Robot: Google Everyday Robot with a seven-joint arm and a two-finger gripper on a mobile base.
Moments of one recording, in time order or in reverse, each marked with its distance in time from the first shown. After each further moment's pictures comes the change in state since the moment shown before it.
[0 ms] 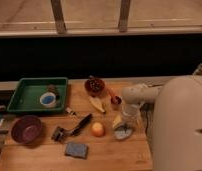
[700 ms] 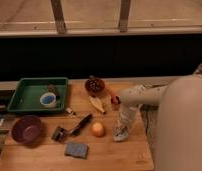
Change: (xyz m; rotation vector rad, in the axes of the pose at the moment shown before) arm 0.021 0.024 -0.022 0.013 -0.043 -0.012
